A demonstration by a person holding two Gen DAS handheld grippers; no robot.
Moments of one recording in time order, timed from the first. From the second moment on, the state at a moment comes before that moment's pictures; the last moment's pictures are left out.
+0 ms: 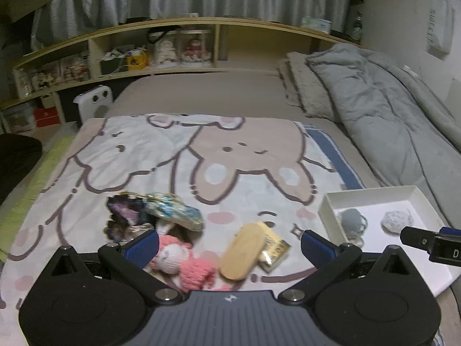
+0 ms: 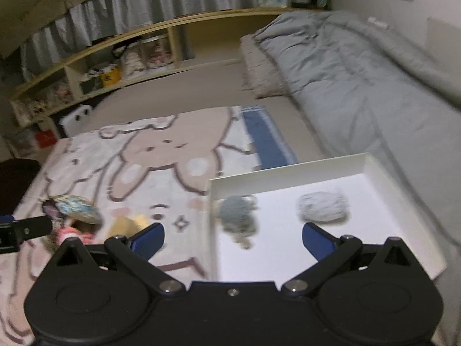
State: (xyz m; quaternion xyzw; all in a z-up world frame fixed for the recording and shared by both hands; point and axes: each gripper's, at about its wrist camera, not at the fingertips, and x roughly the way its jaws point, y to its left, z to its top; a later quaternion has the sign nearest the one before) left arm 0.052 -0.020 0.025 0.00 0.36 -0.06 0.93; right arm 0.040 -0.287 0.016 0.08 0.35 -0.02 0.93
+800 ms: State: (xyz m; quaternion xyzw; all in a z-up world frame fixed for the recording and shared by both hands) left arm 0.063 0.049 -0.015 -0.07 0.37 0.02 0.93; right arm 0.077 -0.182 -0.026 -0.11 0.26 0.12 0.95
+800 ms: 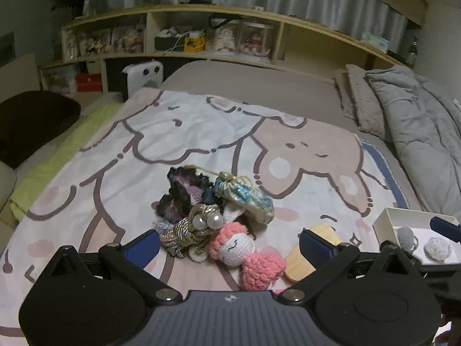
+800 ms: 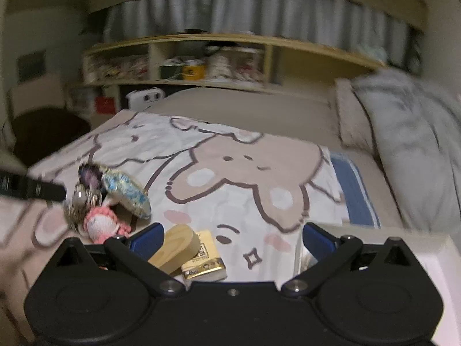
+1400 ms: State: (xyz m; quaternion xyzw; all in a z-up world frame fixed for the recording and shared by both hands) left arm 0.112 0.072 -0.088 -0.32 0.44 0.04 0.84; right arm 0.091 -0.133 -0.093 -0.28 0.24 0.25 0.89
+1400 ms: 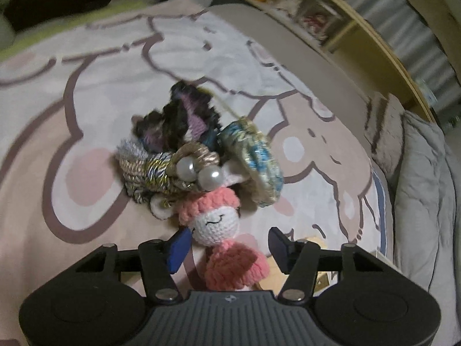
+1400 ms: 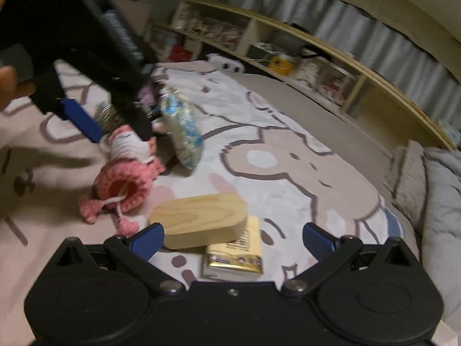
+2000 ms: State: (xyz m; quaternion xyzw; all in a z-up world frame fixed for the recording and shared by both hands) left arm 0.134 0.068 -0.124 -0.34 0.46 0.06 0.81; right arm 0.107 -0.110 -0.113 -0.32 0.24 0.29 0.87
